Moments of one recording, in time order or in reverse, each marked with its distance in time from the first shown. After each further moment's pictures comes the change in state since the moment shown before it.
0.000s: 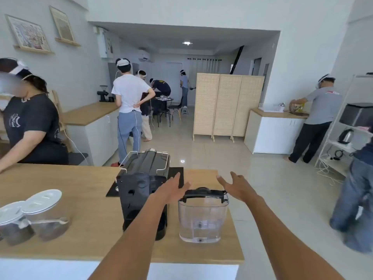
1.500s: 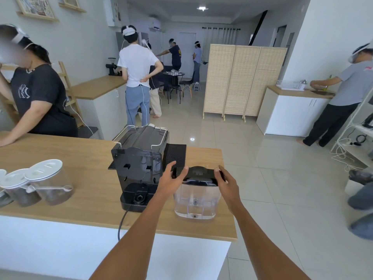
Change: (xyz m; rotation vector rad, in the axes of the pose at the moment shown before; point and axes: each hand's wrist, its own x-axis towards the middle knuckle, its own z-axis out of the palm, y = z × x) left_hand 0.014 -0.023 0.080 -0.539 0.300 -0.149; right_hand -0.003 0.048 0.083 0.806 0.087 -0.078
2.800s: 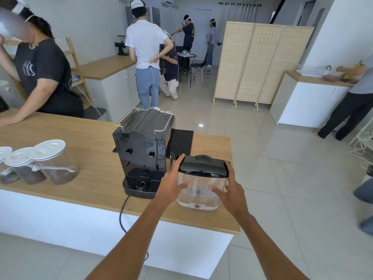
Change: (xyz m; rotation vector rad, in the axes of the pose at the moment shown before) left_hand -0.017 -0.034 0.012 0.345 0.008 0.216; right_hand 0.001 0.058 -0.006 -0.481 -0.119 -0.332
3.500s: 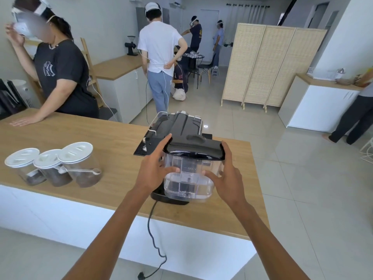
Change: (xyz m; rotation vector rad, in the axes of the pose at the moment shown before) left_hand 0.006 -0.068 -0.162 -0.211 0.224 0.183; right_hand 0.025 -0.158 0.066 0.109 0.052 -0.098
